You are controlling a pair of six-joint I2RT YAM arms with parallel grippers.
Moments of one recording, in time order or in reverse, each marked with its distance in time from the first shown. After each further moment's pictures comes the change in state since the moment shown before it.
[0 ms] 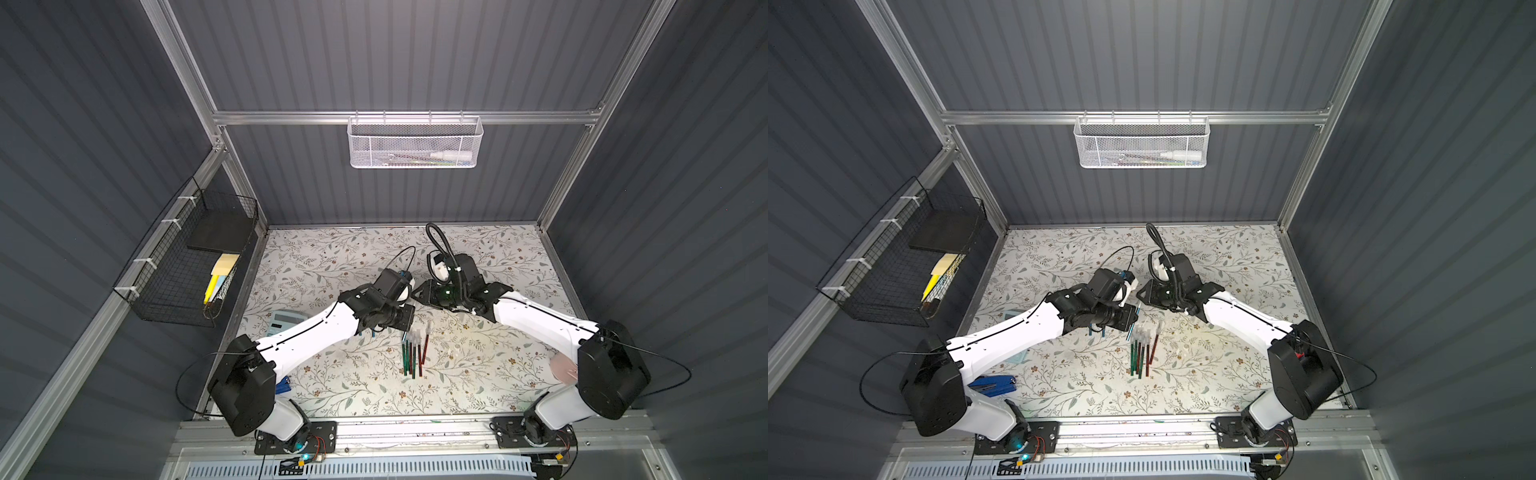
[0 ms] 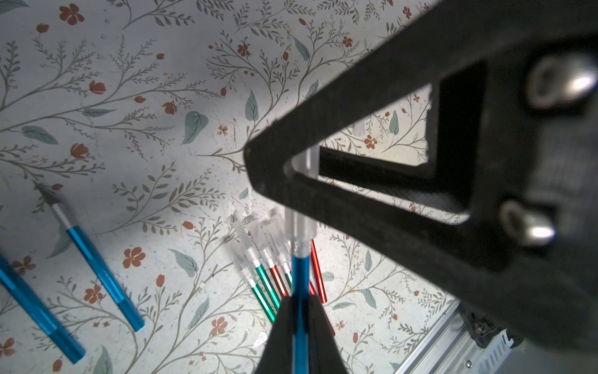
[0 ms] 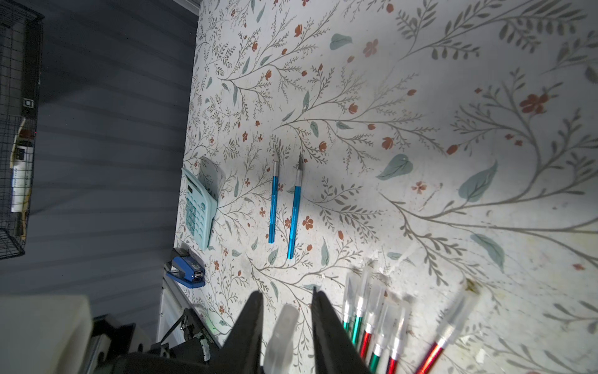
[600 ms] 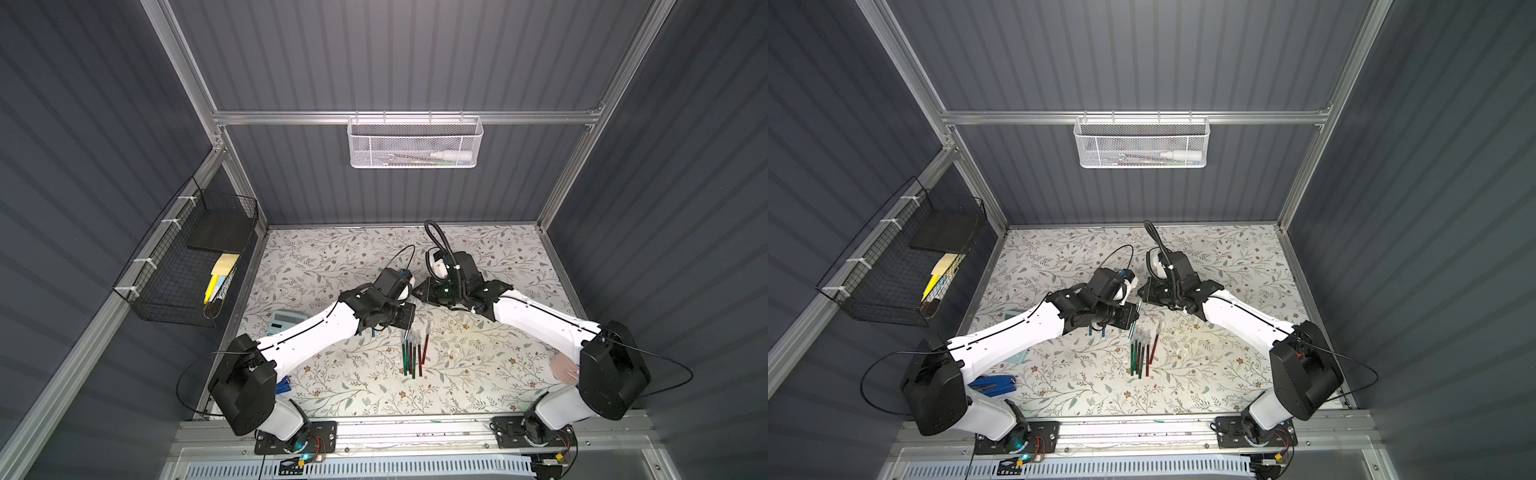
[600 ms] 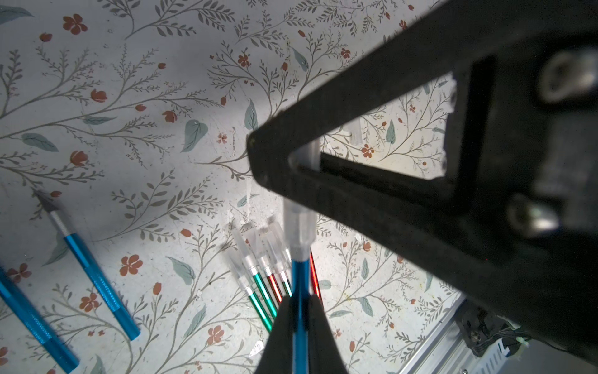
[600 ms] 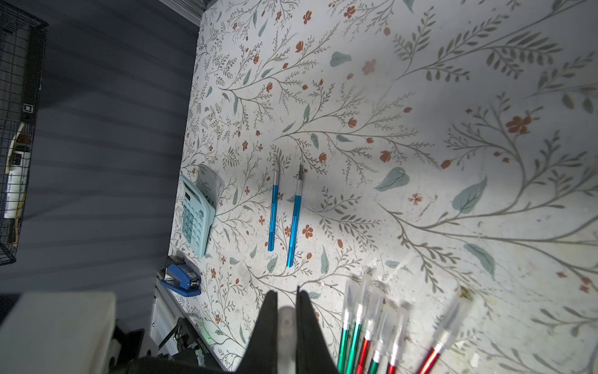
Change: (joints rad) left arm 0.000 0.003 -0.002 0.033 0.000 -0.019; right arm 0.010 -0.003 0.040 -0.034 0.062 -0.011
